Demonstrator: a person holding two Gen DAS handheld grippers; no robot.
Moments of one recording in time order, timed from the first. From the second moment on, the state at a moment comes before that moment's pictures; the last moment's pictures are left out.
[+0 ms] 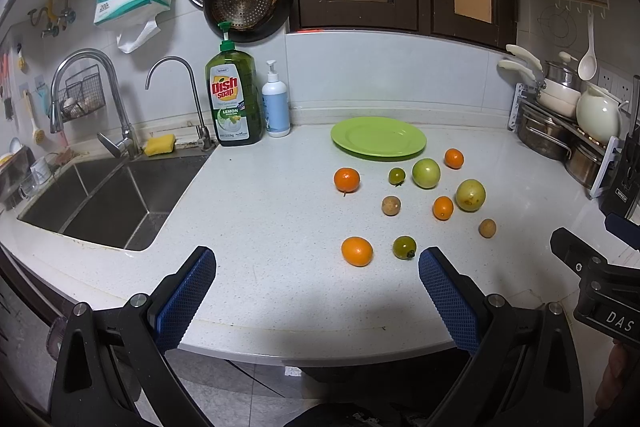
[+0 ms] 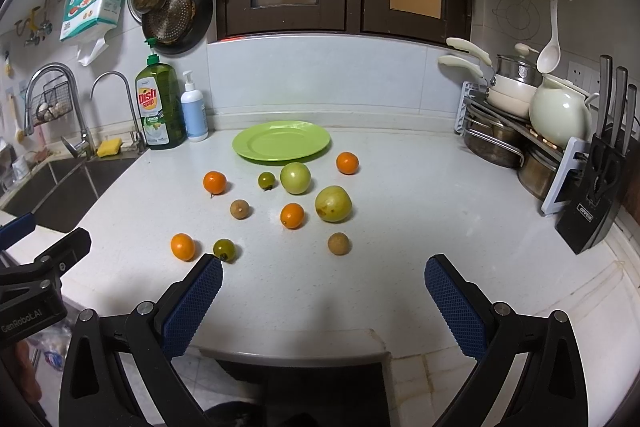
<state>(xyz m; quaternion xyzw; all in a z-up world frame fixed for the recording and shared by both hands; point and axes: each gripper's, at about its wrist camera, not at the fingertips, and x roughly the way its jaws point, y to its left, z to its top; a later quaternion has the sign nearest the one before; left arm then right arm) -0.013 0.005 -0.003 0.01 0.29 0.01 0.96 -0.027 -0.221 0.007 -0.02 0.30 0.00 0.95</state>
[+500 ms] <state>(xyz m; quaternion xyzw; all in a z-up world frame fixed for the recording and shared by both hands) -0.013 0.006 -0.004 0.01 0.29 0.01 0.96 -0.028 -0.218 0.006 -0.02 0.31 0.00 0.95</state>
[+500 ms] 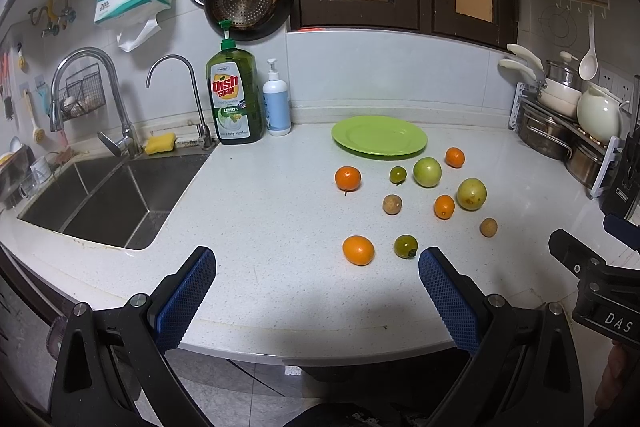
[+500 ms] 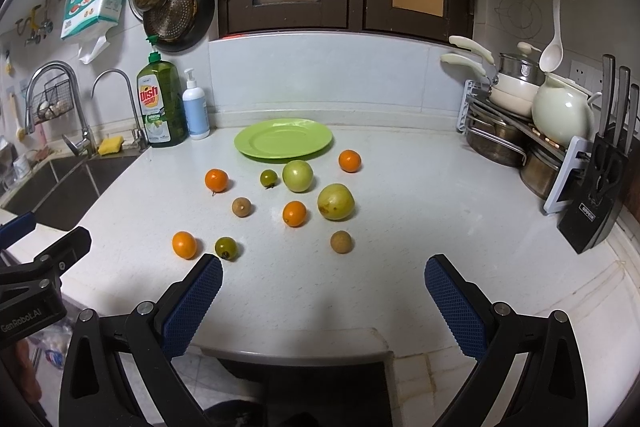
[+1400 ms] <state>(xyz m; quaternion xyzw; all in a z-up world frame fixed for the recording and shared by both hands) 0.057 0.020 -0.044 0.09 0.34 -0.12 0.93 0.039 -0.161 -0.035 -0.06 0.37 0.12 0.92</state>
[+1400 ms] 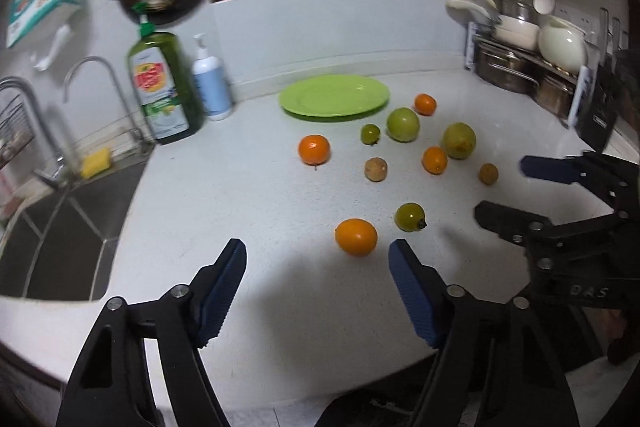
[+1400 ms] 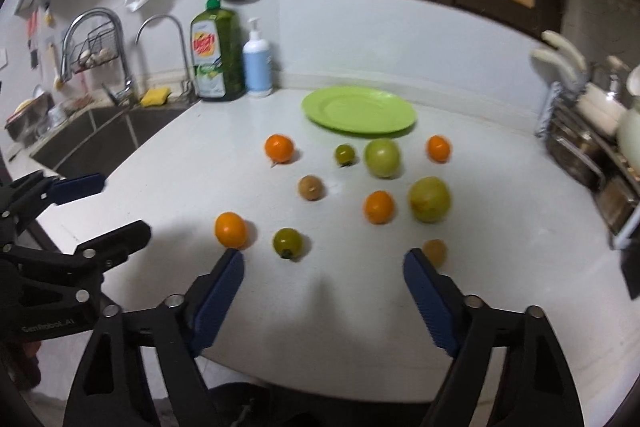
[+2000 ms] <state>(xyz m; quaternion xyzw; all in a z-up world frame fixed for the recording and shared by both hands) 0.128 0.010 -0.093 0.10 0.41 -0.26 0.87 0.105 -0.132 -0.088 -0.03 0.46 0.15 0.87</state>
